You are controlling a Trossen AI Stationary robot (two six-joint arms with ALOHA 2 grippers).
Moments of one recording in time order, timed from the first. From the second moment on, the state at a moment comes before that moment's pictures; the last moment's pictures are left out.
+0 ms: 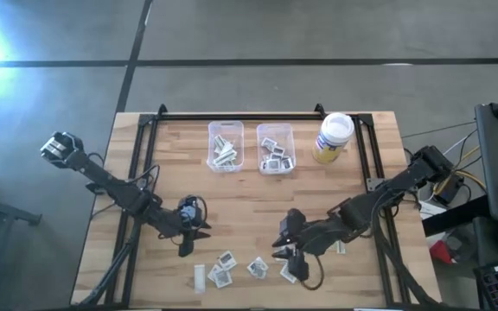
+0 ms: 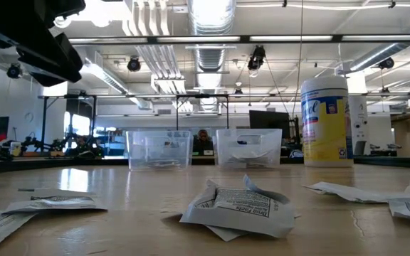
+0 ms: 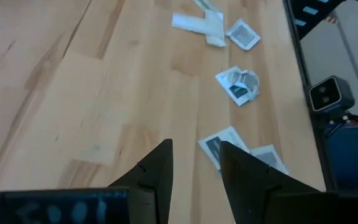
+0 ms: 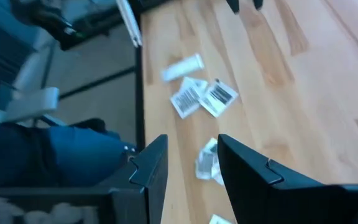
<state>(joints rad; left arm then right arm) -0.56 1.12 0.63 -0.19 -0.29 -0.66 0.54 1.57 1.31 -0.42 0.20 0.76</state>
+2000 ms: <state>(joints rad) -0.58 1.12 0.63 -0.29 -0.29 -0.74 0.54 2.14 1.58 -0.54 0.13 1.07</state>
